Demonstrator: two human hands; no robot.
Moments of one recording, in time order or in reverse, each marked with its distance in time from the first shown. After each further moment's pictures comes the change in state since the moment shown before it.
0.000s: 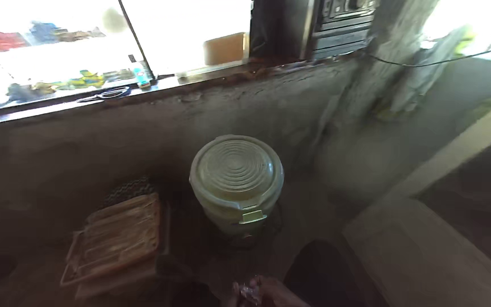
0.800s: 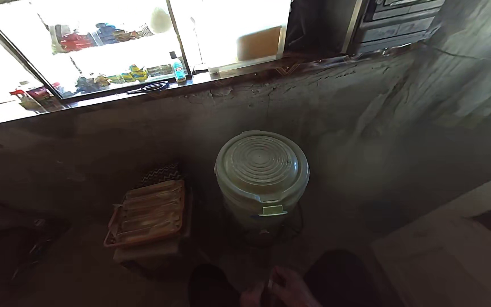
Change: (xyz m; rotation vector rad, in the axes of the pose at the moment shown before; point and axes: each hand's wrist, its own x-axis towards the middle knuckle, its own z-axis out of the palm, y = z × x) left_hand -0.024 -0.015 0.011 1.284 0.079 0.846; right_hand -0.007 -0.012 -0.001 -0.823 0.203 -0.315
